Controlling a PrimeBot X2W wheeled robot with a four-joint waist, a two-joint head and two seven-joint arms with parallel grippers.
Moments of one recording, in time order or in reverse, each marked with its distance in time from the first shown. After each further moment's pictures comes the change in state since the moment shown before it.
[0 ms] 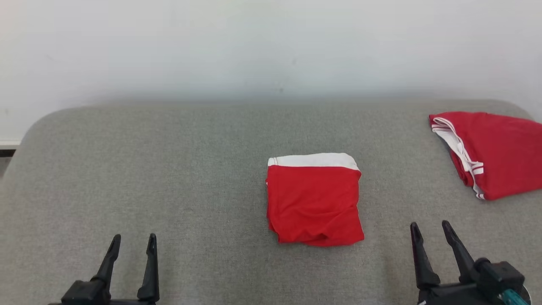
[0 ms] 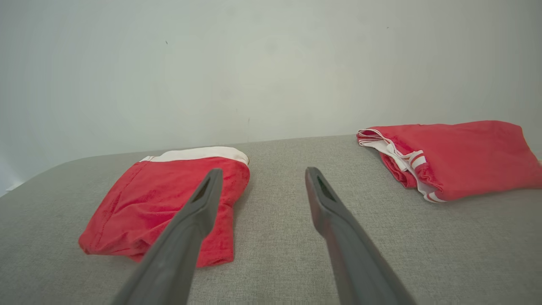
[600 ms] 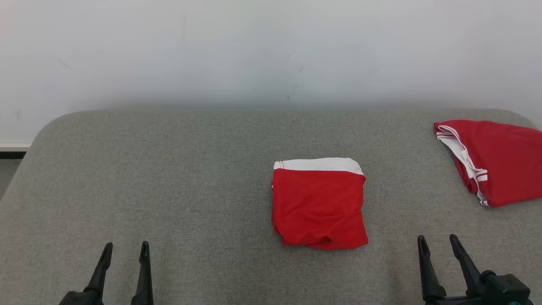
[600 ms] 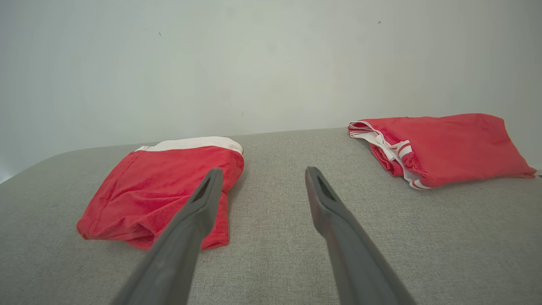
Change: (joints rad) left arm 0.056 0.001 0.017 -0.055 0.011 0.017 0.000; right arm 0.074 0.028 -0.057 -0.042 -0.044 0.000 0.027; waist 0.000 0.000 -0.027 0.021
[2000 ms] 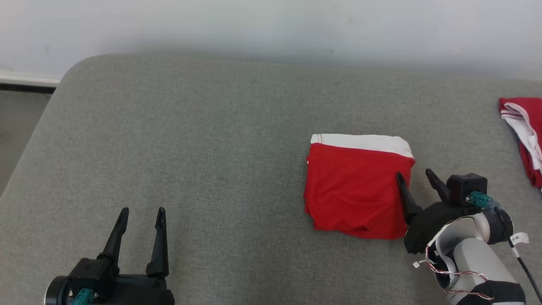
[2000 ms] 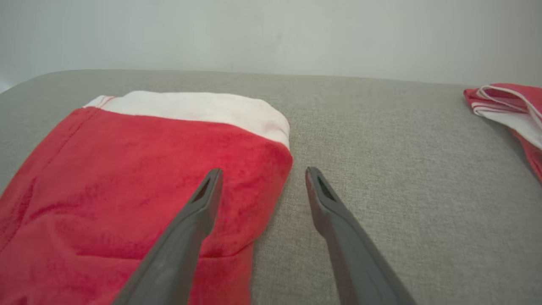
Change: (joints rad) left arm -0.119 -0.009 -0.060 0.016 -0.021 0.005 0.000; right arm -0.502 -0.058 0.087 0.452 -0.004 0.000 0.186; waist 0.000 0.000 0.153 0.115
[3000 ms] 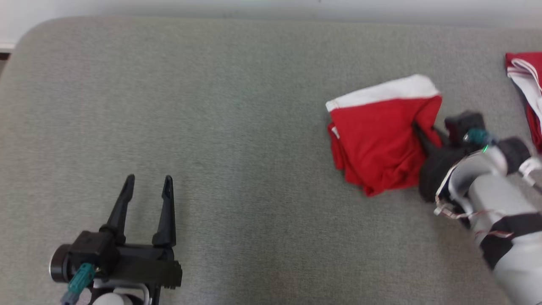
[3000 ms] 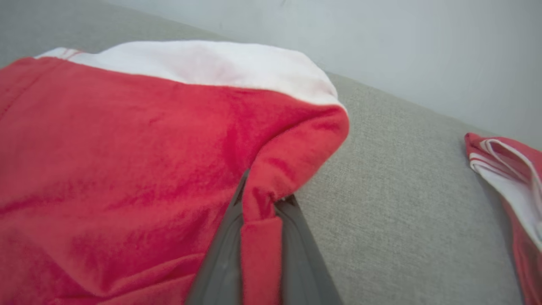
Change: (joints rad) left arm -0.096 -0.002 -0.044 -0.020 -0.034 0.017 0.000; right arm -0.305 -0.164 0.318 0.193 0.071 0.002 0.023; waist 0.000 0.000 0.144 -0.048
